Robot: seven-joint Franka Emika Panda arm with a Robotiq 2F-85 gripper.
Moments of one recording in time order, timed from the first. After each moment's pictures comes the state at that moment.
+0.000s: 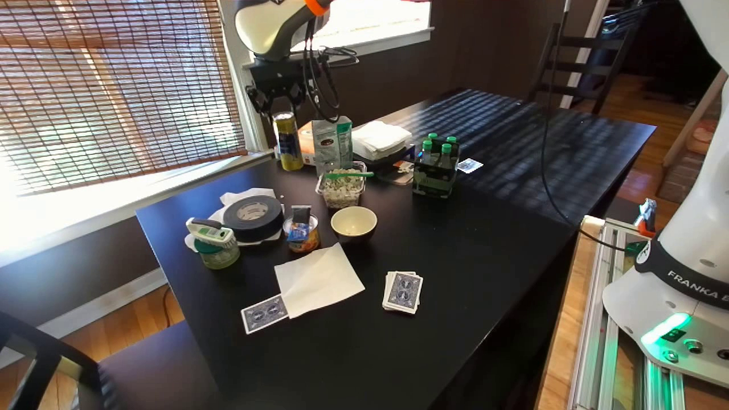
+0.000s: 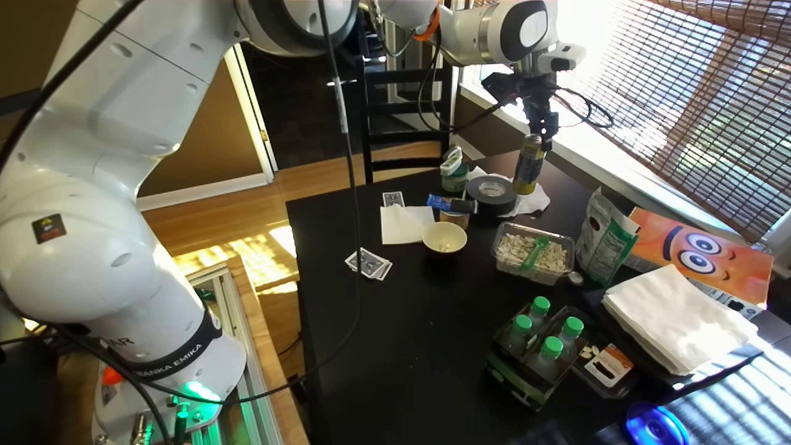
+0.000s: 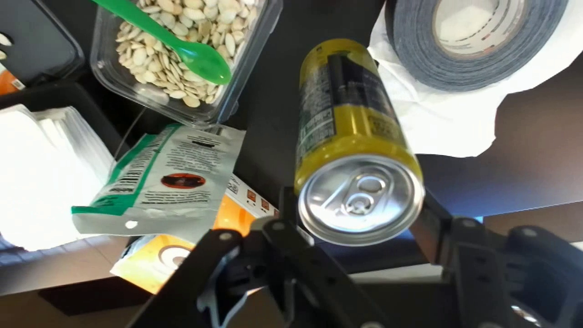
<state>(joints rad) 0.22 0.77 -0.21 -1.22 -0.10 2.24 0.62</state>
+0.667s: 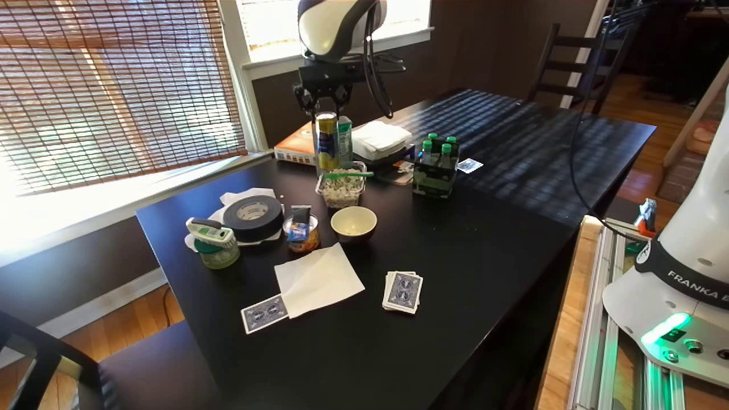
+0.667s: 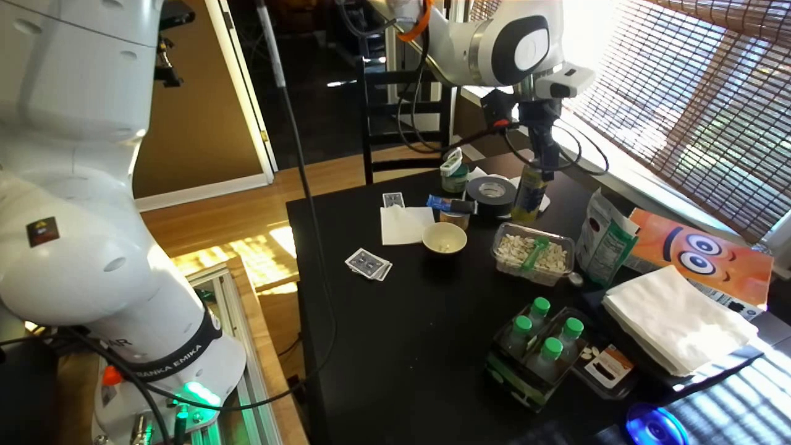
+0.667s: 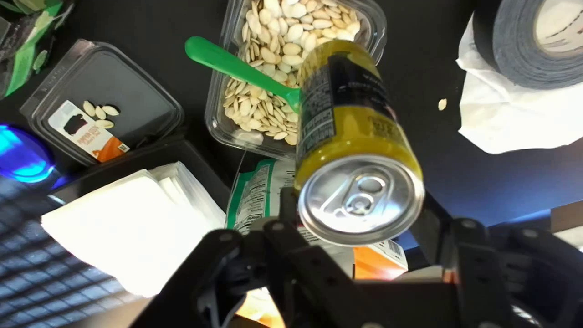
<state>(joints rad) 0.18 0.50 -0.24 -1.70 -0.14 2.46 0.72</state>
